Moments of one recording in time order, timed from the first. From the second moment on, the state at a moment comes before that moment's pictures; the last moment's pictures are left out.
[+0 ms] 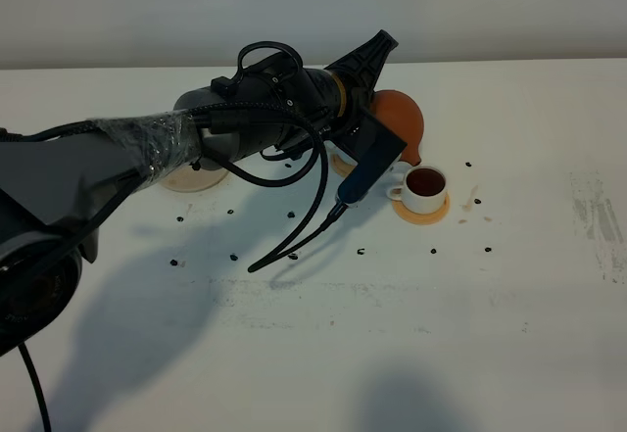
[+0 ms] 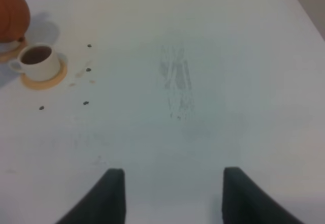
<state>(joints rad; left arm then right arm) -0.66 2.24 -1.72 0.59 0.23 1.32 0.03 -0.01 -0.52 0.02 1.11 0.03</state>
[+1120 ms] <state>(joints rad) -0.66 1.89 -1.41 0.06 0.59 1.07 0.03 -0.01 -0.52 0.02 1.11 0.03</state>
